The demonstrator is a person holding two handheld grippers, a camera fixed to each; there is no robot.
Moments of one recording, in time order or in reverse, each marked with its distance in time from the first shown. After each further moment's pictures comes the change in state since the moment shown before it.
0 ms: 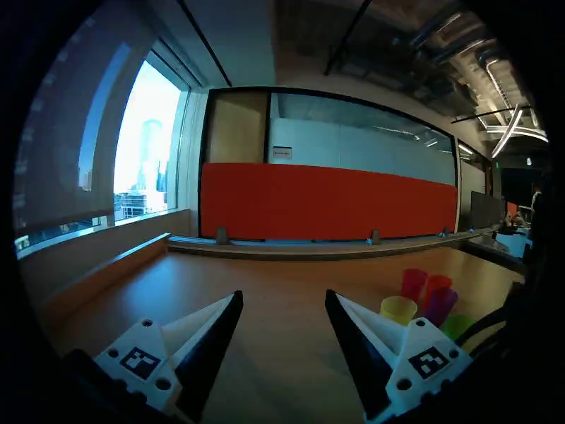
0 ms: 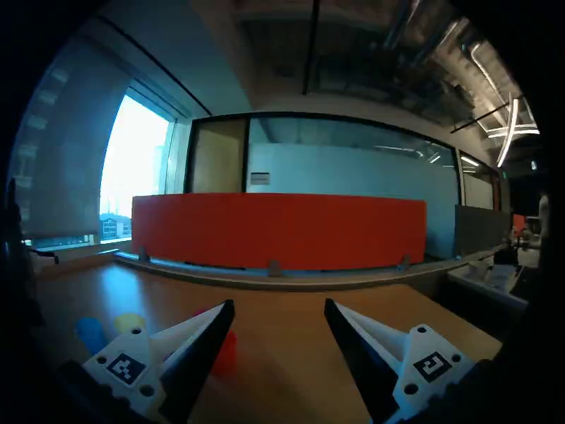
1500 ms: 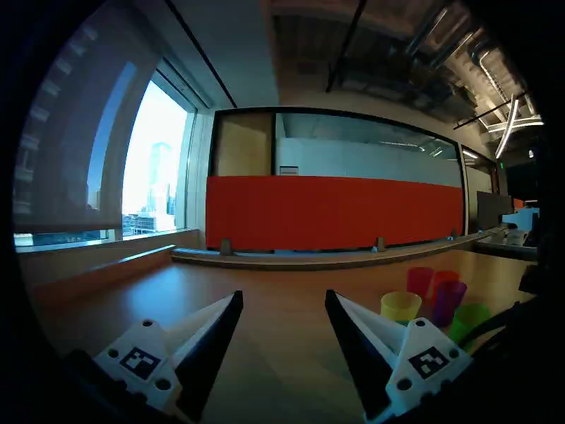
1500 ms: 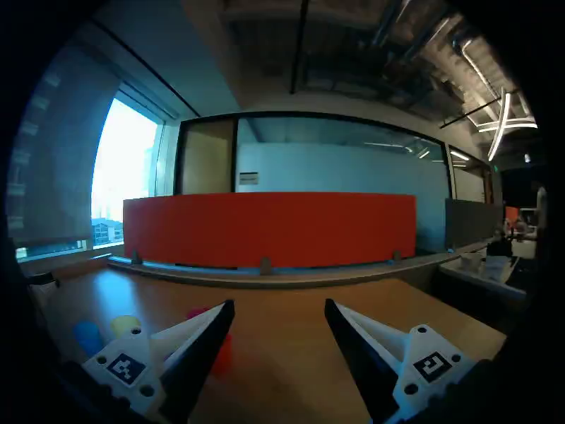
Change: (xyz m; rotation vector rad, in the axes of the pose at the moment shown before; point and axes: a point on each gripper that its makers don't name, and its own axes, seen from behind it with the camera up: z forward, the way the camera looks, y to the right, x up) left arm -0.032 0.022 0.004 0.056 0.120 0.029; right arm -0.003 0.009 -0.007 -0.051 -0.006 0.043
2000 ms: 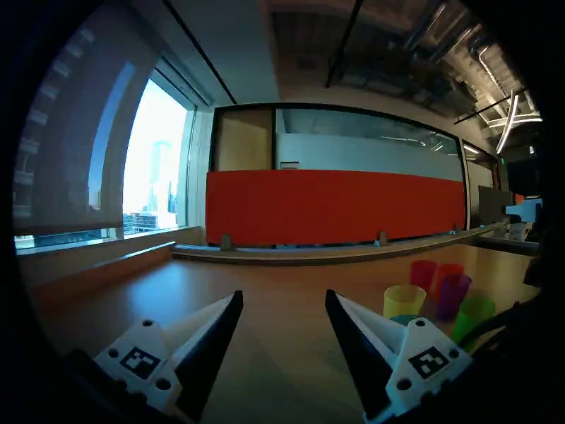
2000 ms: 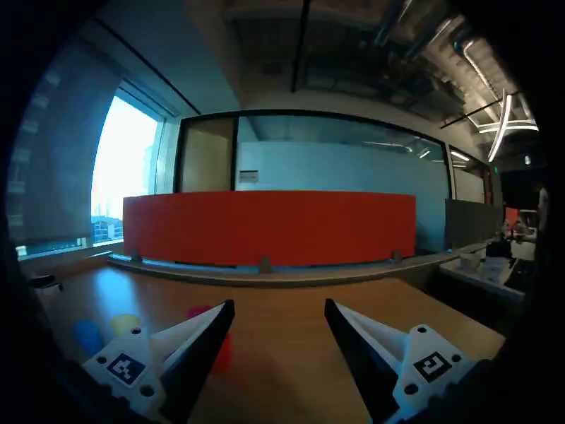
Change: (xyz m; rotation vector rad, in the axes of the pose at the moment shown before) left arm -0.013 0.001 0.006 0.007 -0.024 0.014; right arm 0.002 0.000 -0.002 -0.001 -0.006 -0.007
